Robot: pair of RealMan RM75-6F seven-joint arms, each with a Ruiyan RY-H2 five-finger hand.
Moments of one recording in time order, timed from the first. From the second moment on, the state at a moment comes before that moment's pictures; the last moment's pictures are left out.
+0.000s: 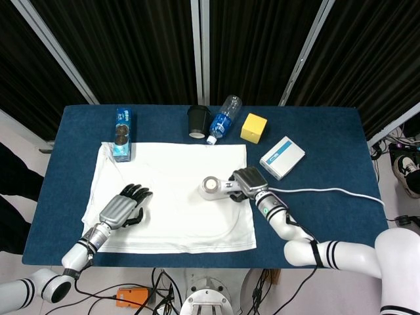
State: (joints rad) left arm -0.50 -1.48 0.04 -1.36 1.44 0.95 0.02; right arm 0.93 -1.60 0.16 -1.45 -0.79 0.82 -0.33
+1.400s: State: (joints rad) left arm -0.41 -1.36 0.00 -1.45 1.44 1.15 -0.05; right arm 0.56 -1.19 0.02 -1.56 -1.25 0.85 0.12
